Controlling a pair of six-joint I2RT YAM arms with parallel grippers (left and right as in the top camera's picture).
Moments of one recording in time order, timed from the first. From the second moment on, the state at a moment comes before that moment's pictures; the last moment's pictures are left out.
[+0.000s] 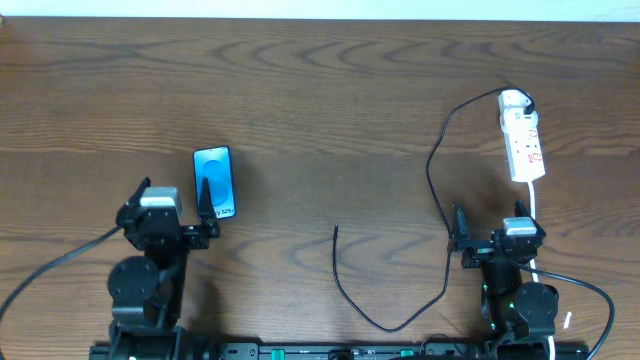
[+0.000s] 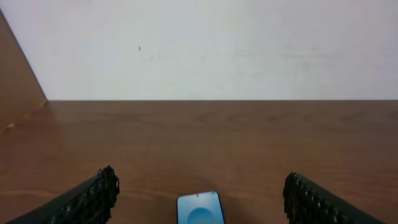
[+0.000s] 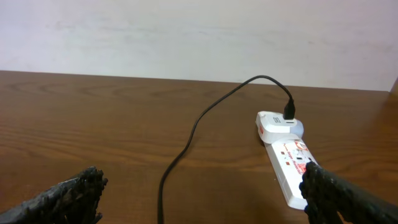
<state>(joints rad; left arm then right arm) -0.03 0.35 0.38 -0.16 -0.04 0.01 0.07 0.01 0.01 -0.07 0.01 -0.02</state>
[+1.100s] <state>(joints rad) -0.03 0.76 0.81 -0.38 -0.04 0.01 0.07 0.01 0.01 -0.07 0.01 -0.02</state>
